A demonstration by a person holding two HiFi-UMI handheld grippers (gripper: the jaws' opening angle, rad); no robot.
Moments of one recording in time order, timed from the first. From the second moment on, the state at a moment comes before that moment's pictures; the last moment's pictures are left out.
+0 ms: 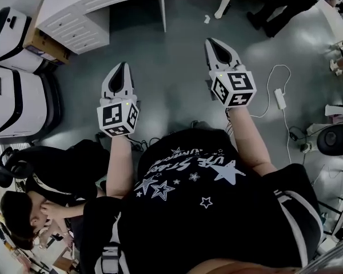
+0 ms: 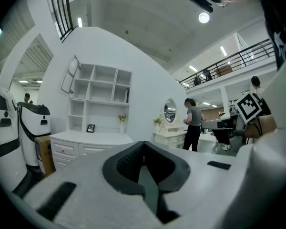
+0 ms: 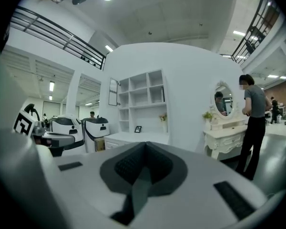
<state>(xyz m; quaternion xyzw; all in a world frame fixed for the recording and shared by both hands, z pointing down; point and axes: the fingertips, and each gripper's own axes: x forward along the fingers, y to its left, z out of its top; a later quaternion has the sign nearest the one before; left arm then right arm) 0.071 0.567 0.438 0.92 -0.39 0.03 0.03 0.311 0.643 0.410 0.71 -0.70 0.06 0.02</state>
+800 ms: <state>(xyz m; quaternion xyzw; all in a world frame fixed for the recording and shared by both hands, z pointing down) 0.030 0.405 0.459 0.89 -0.45 0.03 0.03 0.311 0.445 0.450 0.68 -0.73 0.08 0.01</state>
